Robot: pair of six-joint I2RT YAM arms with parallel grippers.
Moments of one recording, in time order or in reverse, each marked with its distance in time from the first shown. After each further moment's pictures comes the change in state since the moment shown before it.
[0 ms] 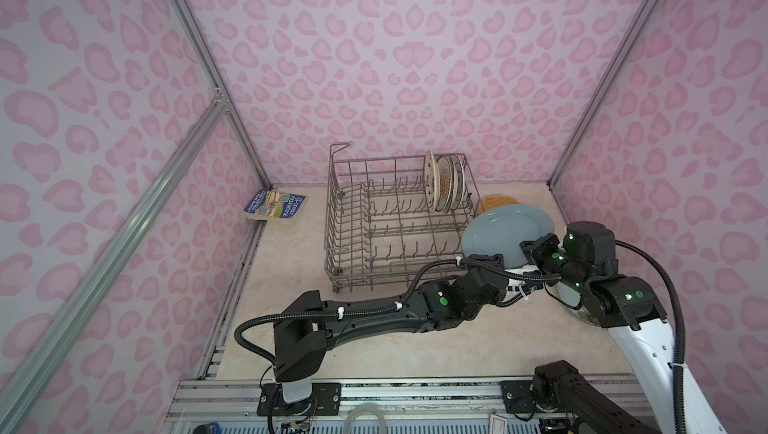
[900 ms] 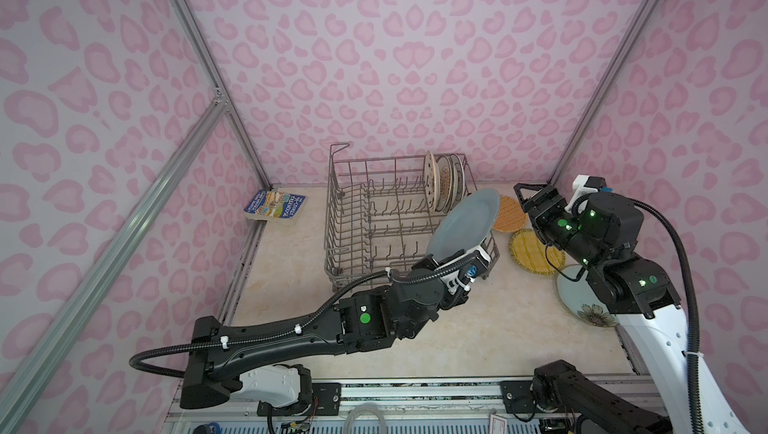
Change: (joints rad) left arm -0.077 -0.523 -0.216 -0.137 -0.108 -0.447; right arm 0.062 0.077 0.188 0.281 0.014 -0.160
